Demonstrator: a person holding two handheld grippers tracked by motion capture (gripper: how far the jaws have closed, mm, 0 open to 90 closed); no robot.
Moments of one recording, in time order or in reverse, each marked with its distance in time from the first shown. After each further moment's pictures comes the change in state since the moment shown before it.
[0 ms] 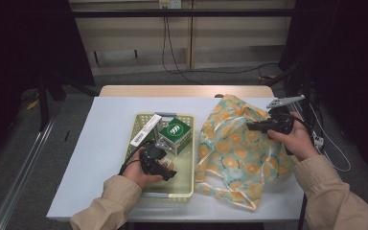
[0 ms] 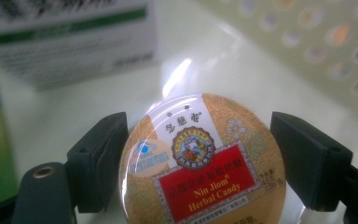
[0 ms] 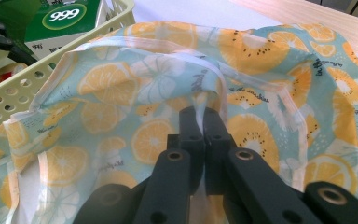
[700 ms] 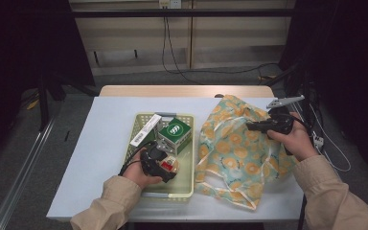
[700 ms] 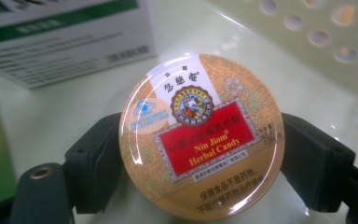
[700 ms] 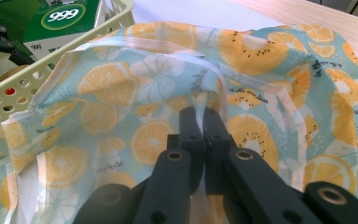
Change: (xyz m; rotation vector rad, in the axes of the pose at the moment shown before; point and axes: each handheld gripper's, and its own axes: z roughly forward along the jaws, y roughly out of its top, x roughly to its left) left arm 0.000 -0.005 -0.002 0.019 0.015 0.027; right arm 0.000 -0.001 0.002 -0.004 -0.002 0.006
